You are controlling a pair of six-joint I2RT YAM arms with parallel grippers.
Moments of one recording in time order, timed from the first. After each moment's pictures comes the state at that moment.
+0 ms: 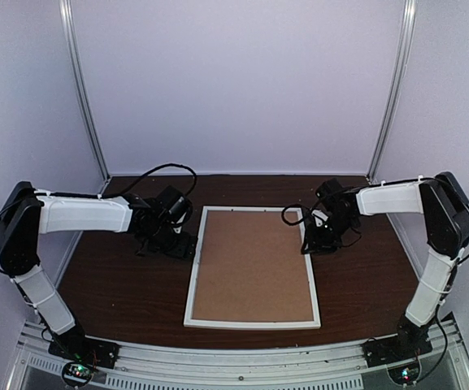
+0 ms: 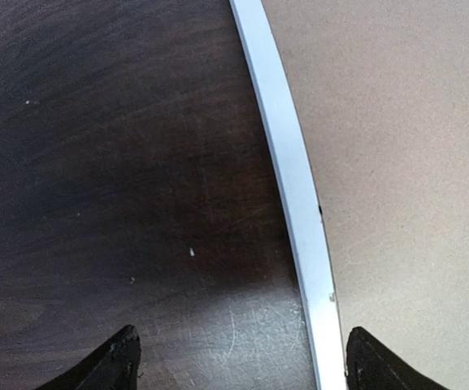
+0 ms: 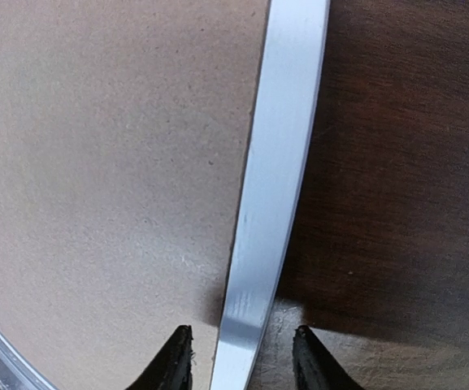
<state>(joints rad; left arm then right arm) -0.75 1.68 1.09 -0.55 -0.17 -0.45 0.42 1.81 1.13 -0.58 -0.27 0.37</state>
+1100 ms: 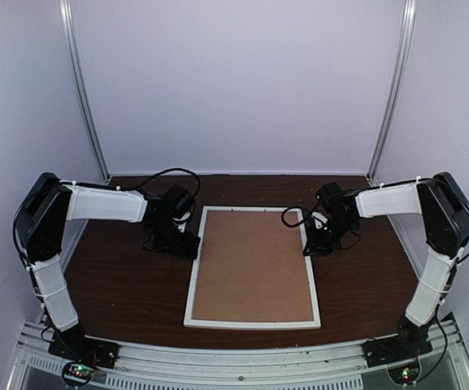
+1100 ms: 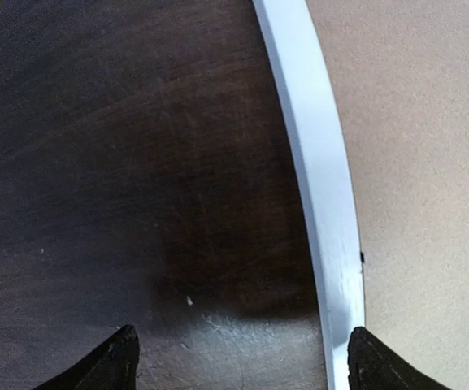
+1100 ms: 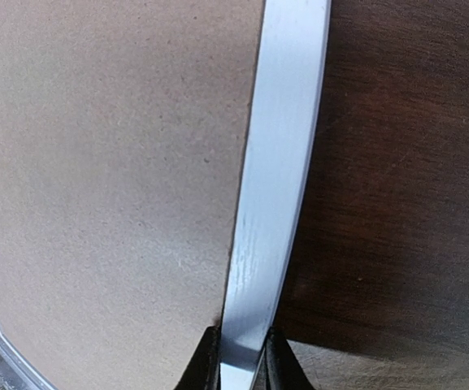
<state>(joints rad) -0.68 1.86 1.21 -0.61 -0.07 -0.41 0.42 1.82 1.10 -0.54 -0.28 0.39</state>
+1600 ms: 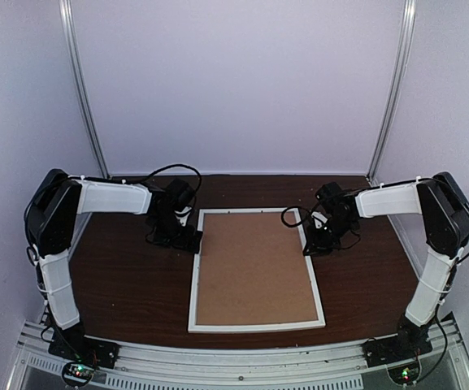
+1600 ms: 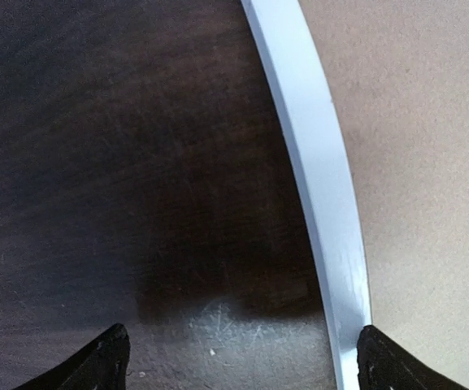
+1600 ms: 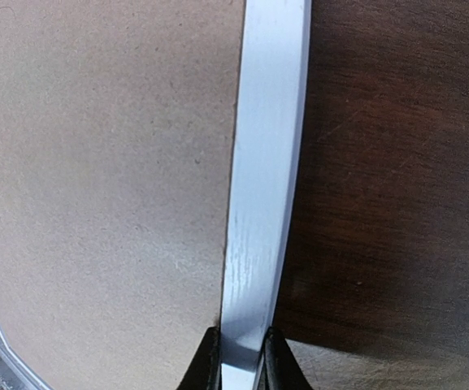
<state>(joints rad) -0.62 1.95 1.32 -0.64 -0.04 -0.36 0.42 1.82 1.10 -0.53 -0.28 0.39</state>
